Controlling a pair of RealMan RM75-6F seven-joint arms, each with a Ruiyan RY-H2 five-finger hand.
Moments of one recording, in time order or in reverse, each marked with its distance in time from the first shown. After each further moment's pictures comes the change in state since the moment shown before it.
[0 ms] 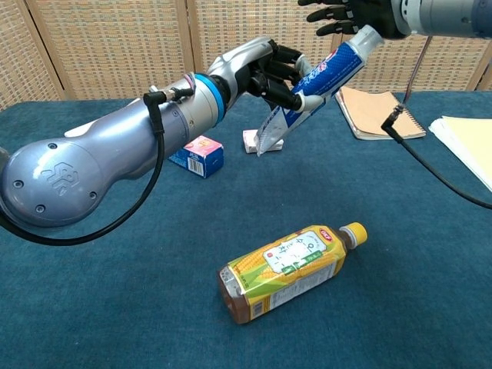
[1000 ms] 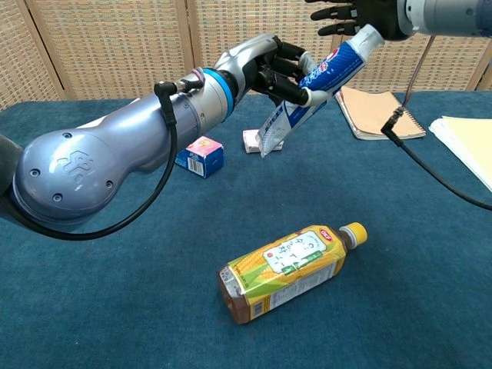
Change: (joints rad) left arm -0.023 -0.021 -0.038 -0.001 -0.057 0.002 0.024; right arm -0.038 -0.010 0.047 -0.008 0.018 -0.056 0.138
